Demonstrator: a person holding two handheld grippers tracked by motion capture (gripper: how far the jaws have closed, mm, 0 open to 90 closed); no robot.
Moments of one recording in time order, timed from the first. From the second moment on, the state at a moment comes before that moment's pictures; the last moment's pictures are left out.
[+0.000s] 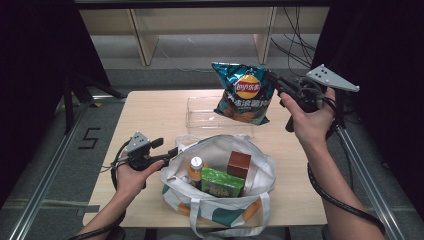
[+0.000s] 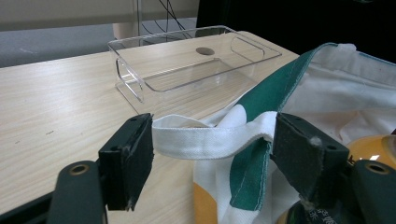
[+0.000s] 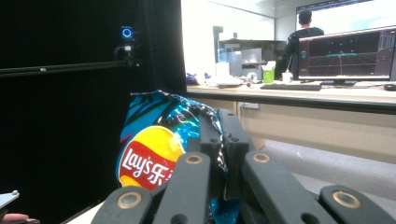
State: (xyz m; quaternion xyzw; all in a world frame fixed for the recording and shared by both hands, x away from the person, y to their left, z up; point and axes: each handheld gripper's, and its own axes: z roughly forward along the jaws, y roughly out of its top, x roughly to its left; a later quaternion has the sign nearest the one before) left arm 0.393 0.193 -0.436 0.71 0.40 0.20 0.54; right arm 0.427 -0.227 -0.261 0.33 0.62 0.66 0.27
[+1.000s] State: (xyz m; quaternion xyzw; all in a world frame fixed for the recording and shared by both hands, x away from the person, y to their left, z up) left arm 0.393 0.192 -0.436 0.71 0.40 0.20 0.54; right arm 0.454 -0.220 -0.273 0.34 0.62 0.65 0.27
